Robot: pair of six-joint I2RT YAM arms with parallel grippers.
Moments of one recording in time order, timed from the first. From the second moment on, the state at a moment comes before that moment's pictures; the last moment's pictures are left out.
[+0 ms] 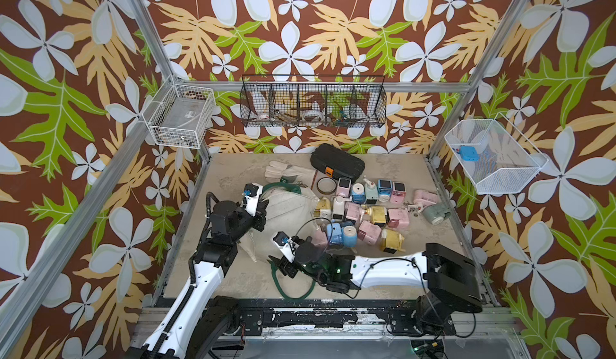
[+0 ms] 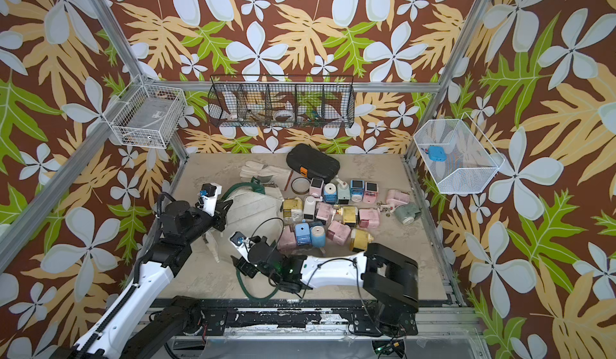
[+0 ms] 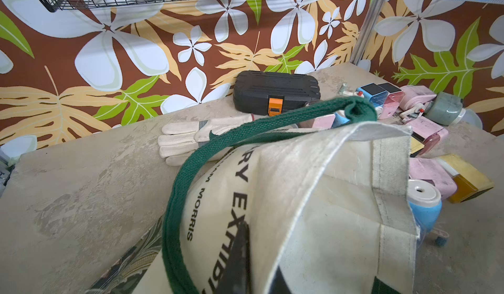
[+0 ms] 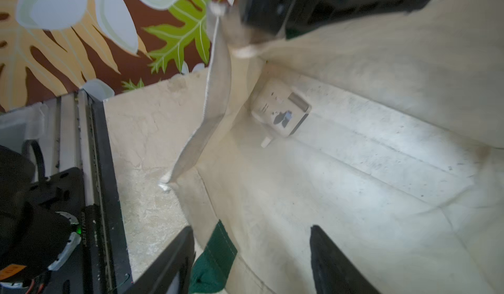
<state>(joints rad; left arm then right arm) -0.16 0.86 0.62 -0.05 0.30 0.08 1.26 1.75 1.02 0.31 0.27 0.07</state>
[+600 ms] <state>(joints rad) -0.16 0.87 0.62 -0.07 0.33 0.09 1.14 2.10 1.14 0.51 -0.01 0.04</state>
